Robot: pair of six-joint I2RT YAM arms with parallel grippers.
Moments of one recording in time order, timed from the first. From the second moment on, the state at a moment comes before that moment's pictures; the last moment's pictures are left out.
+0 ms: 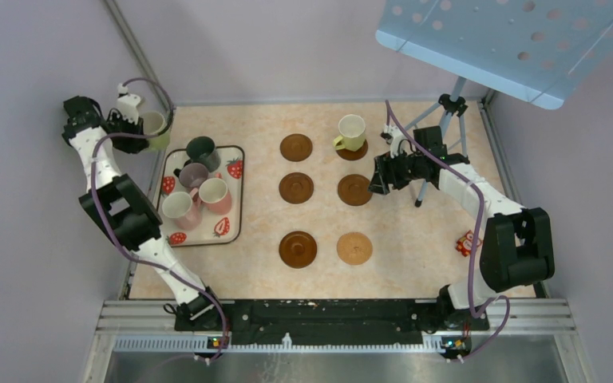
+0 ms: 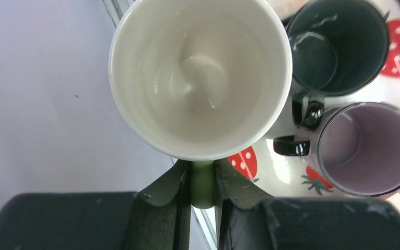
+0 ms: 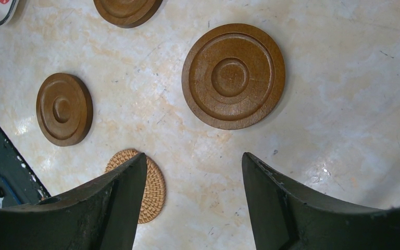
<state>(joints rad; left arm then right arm) 0.60 2.03 1.95 -0.88 0.60 0.86 0.22 1.51 1.06 -0.43 -0.60 -0.13</state>
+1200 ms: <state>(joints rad) -0.22 2.05 1.96 -0.71 0.42 0.37 0.22 1.35 1.04 -0.48 -0.60 -0.16</state>
